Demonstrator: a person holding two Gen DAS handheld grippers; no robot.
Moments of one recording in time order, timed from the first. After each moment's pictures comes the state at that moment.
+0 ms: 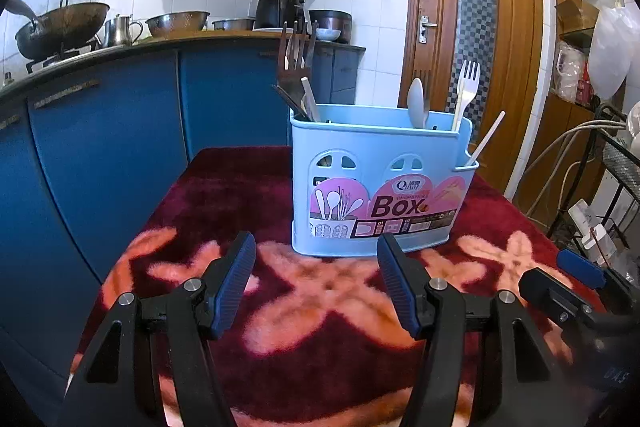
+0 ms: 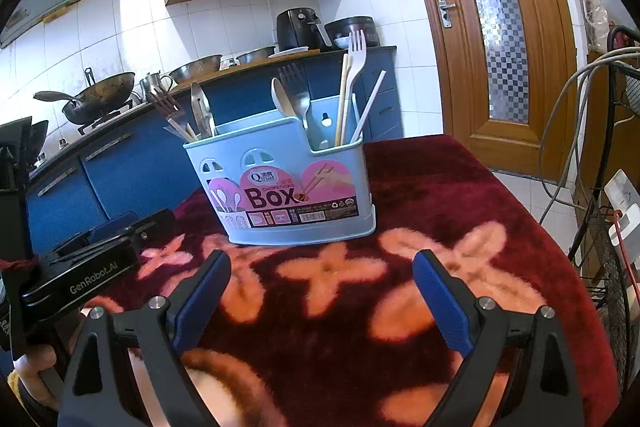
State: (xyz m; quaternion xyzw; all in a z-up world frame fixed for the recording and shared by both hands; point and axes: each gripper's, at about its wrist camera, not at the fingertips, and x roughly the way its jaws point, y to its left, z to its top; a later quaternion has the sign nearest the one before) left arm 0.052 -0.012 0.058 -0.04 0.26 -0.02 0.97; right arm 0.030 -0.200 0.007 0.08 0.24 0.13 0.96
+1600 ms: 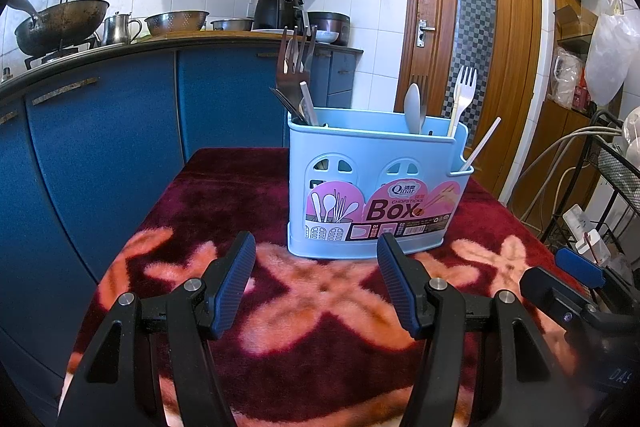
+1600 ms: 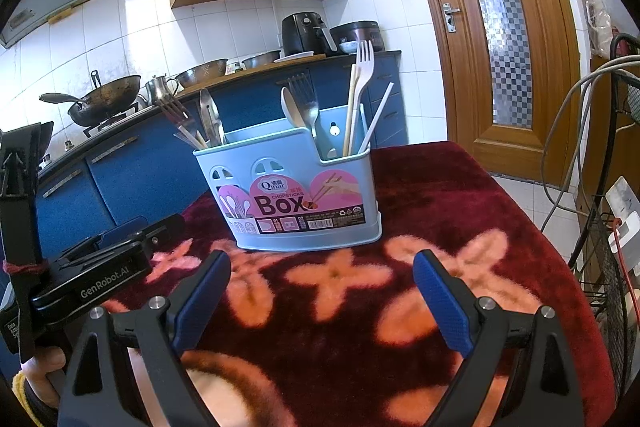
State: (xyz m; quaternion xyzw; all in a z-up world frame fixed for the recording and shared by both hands) left arm 0.050 -0.014 0.060 -0.04 0.26 -0.02 0.97; right arm 0.028 -0.195 0.017 0.08 0.24 0.13 0.96
